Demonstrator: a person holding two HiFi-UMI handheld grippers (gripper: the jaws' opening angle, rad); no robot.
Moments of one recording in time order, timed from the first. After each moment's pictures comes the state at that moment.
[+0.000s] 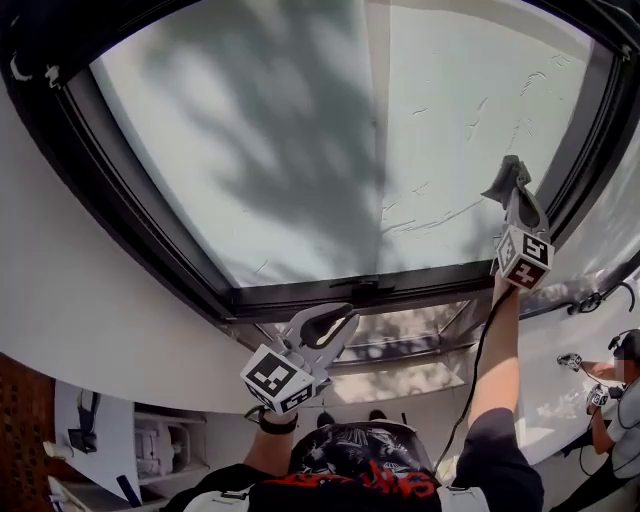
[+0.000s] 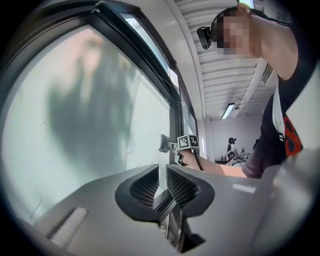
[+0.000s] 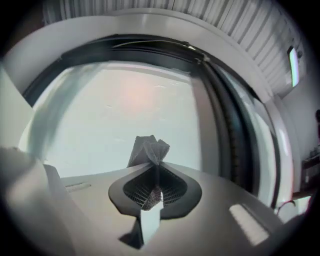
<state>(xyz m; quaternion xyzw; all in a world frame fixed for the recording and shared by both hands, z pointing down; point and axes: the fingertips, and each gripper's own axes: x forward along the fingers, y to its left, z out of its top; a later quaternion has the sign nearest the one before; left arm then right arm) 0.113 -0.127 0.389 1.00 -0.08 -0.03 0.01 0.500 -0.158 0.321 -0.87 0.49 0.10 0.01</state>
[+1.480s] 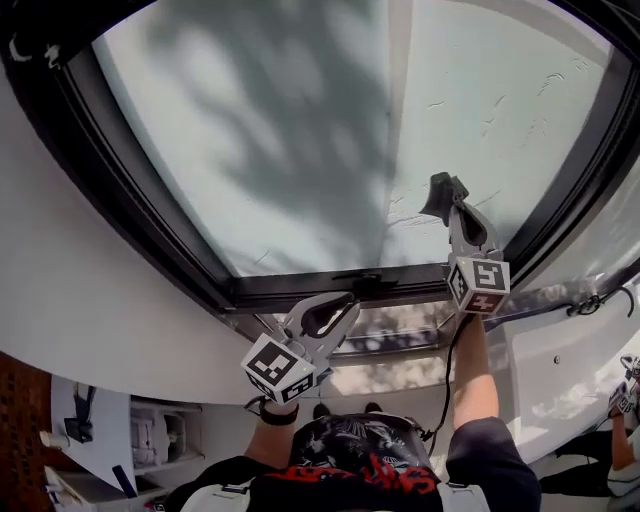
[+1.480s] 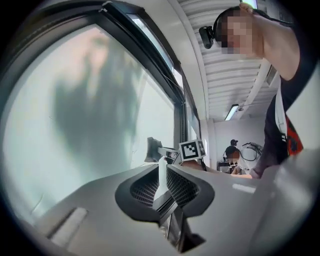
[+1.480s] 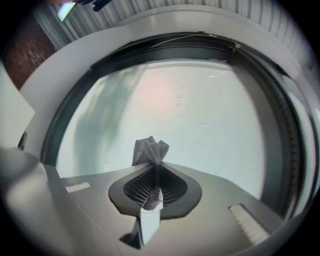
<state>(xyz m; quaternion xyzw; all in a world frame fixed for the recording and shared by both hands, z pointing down) 0.107 -0.145 0.398 0.99 -0.10 -0.04 0.02 0.353 -0.219 0.372 -0.76 0.64 0.10 0.00</state>
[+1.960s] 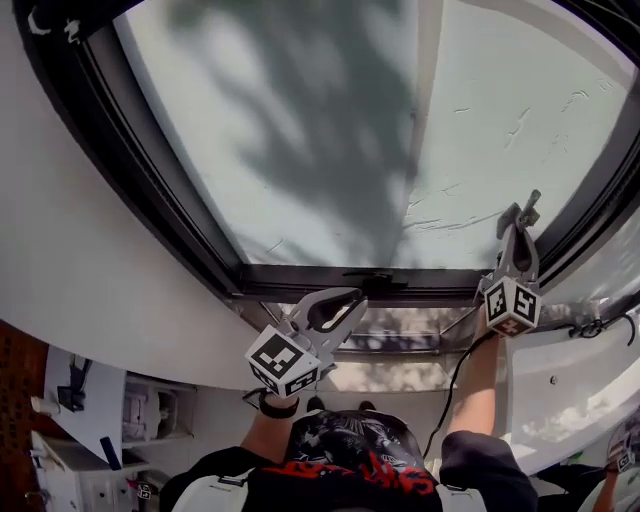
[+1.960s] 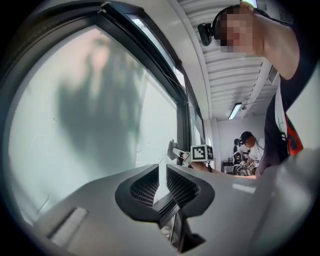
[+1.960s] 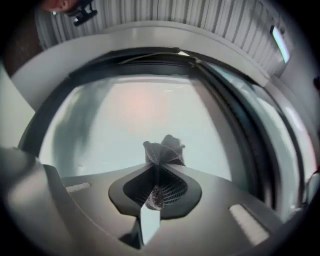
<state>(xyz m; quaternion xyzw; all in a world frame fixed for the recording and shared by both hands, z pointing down) 0.112 -0.146 0.399 0.99 -0.12 -0.04 0.01 0.431 -0.158 0.369 -0.82 0.56 0.11 0.10</state>
